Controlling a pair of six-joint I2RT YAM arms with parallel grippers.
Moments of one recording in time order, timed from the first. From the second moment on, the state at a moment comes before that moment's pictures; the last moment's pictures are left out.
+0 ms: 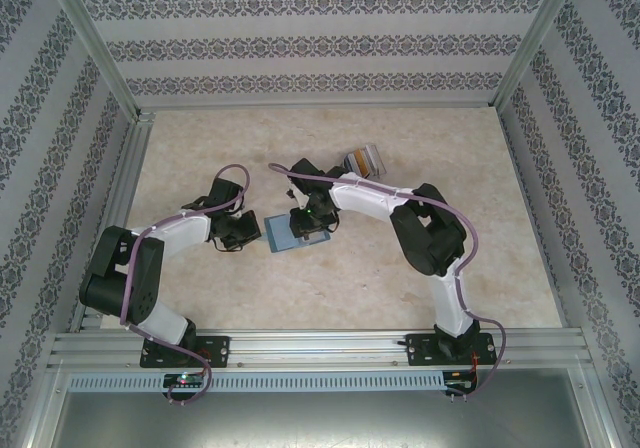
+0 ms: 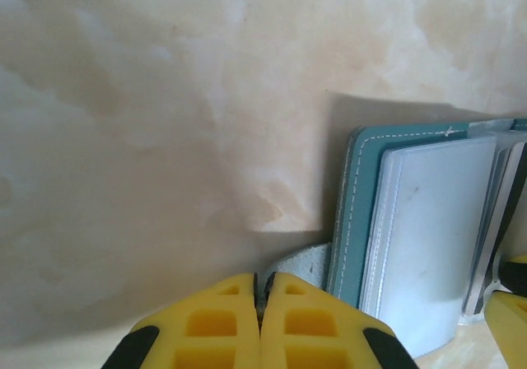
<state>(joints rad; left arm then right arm) -0.25 1.55 0.75 -0.35 0.30 -0.70 0.74 2.08 1.53 -0.76 -0.26 0.36</state>
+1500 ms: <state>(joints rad) -0.26 1.52 0.86 -0.39 0.40 -0.66 0.21 1.78 1.46 -0.59 -0.29 0.37</state>
